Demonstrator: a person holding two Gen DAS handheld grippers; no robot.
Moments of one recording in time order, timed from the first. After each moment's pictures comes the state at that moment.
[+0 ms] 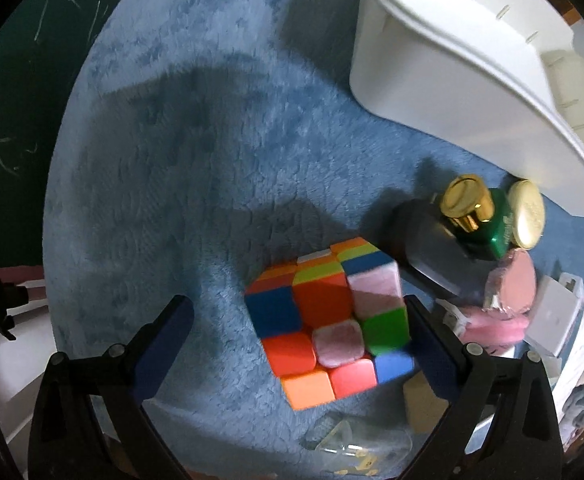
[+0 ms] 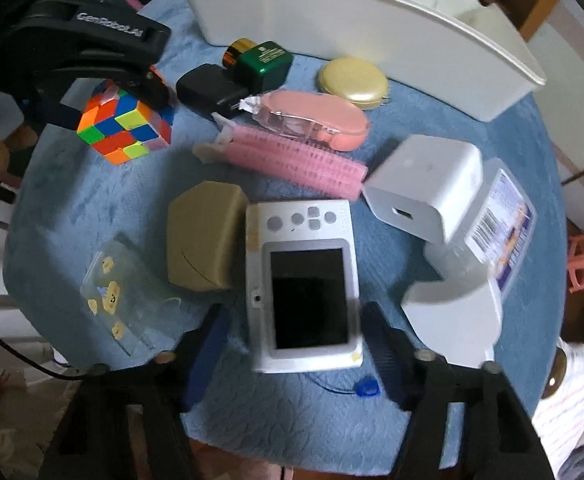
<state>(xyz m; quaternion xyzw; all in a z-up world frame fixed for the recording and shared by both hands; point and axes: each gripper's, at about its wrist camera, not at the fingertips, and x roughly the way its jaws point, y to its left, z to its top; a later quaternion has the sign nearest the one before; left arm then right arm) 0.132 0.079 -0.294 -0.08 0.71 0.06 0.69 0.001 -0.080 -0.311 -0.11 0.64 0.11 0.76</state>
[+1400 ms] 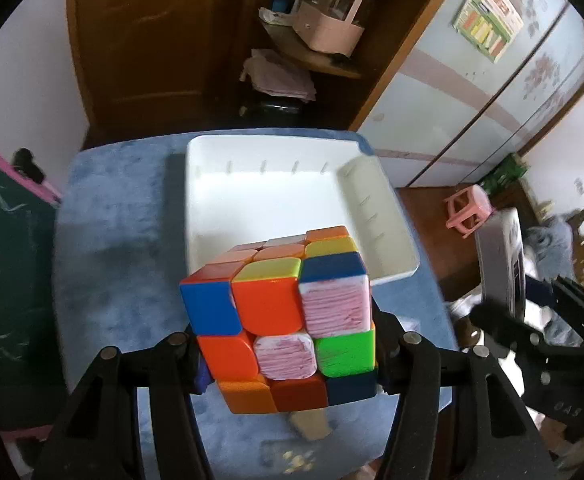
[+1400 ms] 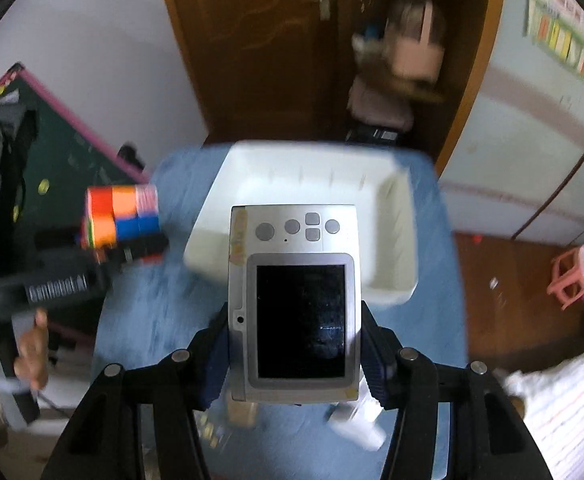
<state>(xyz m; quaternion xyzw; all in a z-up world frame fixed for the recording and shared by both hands) 0.174 0.083 -0.107 -0.07 0.53 -0.19 0.82 0.112 -0.083 -0.058 -0.03 0.49 0.06 0.87</state>
